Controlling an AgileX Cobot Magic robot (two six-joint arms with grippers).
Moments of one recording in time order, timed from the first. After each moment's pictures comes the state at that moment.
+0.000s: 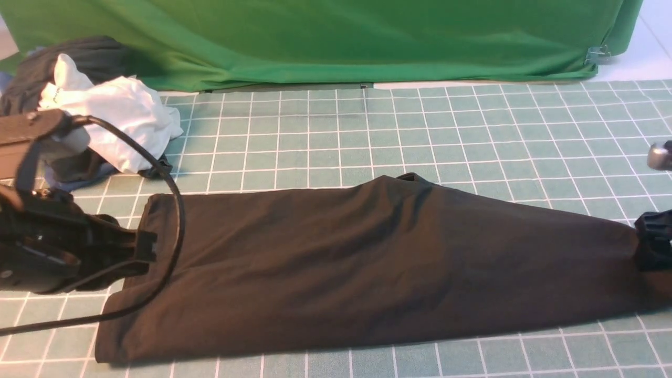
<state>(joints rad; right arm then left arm) -0.15 1.77 -1.01 0.08 0.74 -0.11 -0.10 0.99 -0.79 -0.29 0.90 0.05</state>
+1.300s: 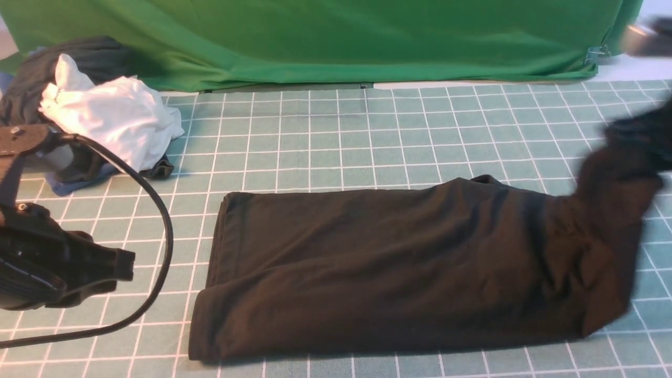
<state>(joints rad) 0.20 1.47 -1.25 0.26 0.99 -0.02 -0.10 0.98 -0.79 -0.14 0.96 -0.03</state>
